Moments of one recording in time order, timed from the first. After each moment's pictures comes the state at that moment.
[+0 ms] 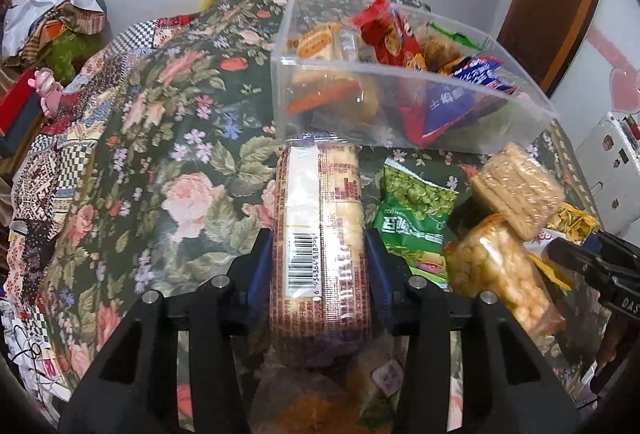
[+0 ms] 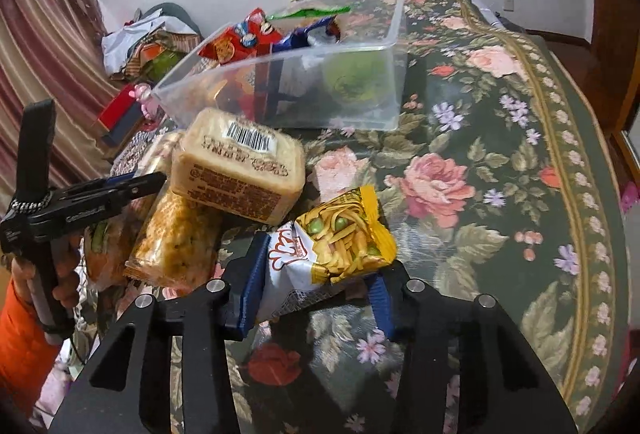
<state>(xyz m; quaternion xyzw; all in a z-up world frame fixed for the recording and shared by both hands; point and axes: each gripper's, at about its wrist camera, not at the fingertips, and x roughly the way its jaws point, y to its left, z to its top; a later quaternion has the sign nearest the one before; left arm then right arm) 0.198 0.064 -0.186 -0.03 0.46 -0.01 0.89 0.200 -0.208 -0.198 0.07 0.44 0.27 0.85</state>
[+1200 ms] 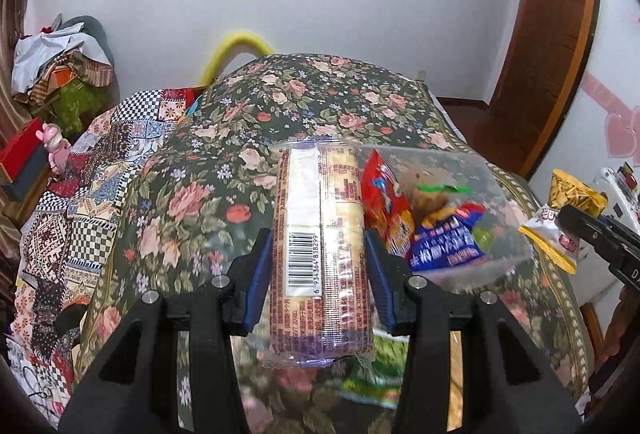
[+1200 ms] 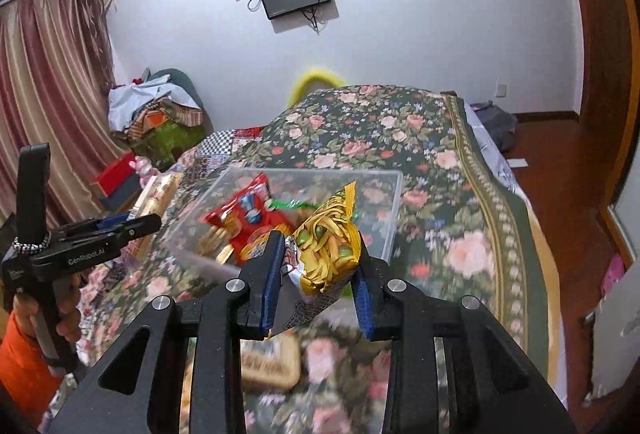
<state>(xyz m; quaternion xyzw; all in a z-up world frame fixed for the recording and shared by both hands) 0.264 0.064 -0.097 -0.03 0.37 0.00 0.93 0.267 -0.209 -0.101 0.07 0.31 0.26 0.91</state>
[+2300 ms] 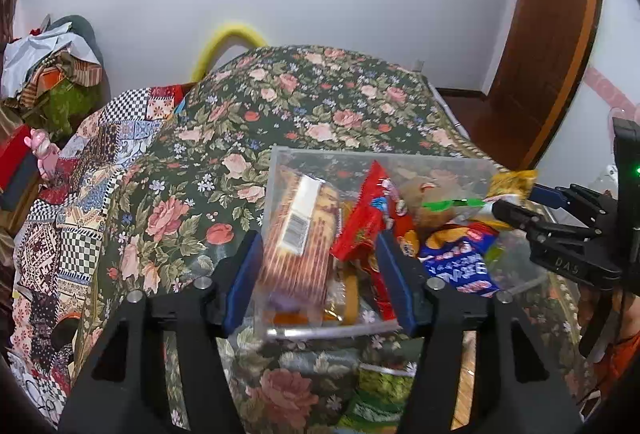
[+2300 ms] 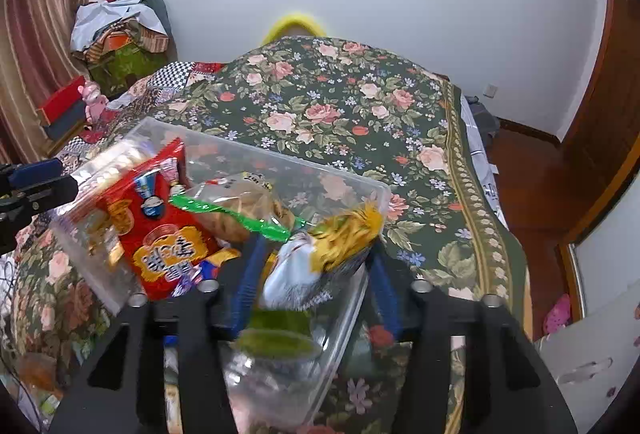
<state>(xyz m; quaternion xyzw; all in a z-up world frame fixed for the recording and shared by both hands) 0.296 0.055 -0.102 -0.02 0.38 -0.01 0.92 0.340 -0.171 -0.124 -0.07 0.37 0.21 0.90</state>
